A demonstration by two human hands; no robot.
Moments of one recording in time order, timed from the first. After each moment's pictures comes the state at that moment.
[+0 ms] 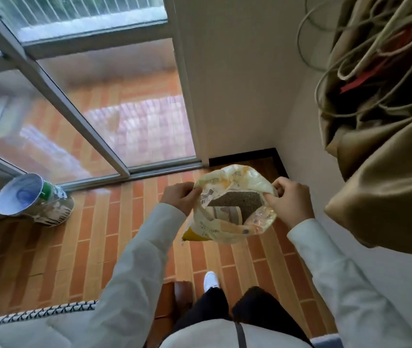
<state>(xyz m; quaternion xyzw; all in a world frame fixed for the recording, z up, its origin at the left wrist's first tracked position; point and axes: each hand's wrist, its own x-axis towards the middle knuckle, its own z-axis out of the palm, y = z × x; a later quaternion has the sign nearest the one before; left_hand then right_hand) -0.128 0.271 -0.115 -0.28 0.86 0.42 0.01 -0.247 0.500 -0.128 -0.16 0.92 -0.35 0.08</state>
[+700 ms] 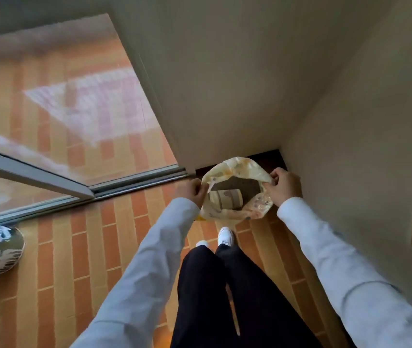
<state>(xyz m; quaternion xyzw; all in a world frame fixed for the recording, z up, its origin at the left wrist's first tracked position) -0.500 0.091 -0.311 -0.28 0.88 0.35 0.15 -0.605 0.302 -0.312 -0.02 0.94 -0.29 0.19</state>
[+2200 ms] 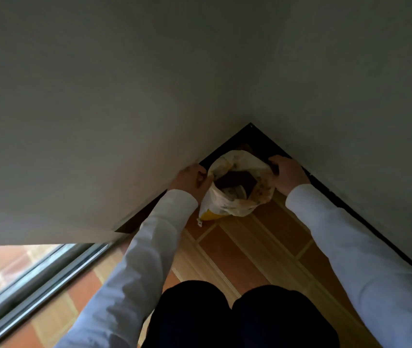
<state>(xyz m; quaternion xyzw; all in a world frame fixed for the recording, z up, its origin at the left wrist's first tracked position) -0.827 0.134 -0.852 -0.02 0.93 0.31 0.19 -0.842 0.384 -0.855 0.10 0.94 -0.26 0.19</state>
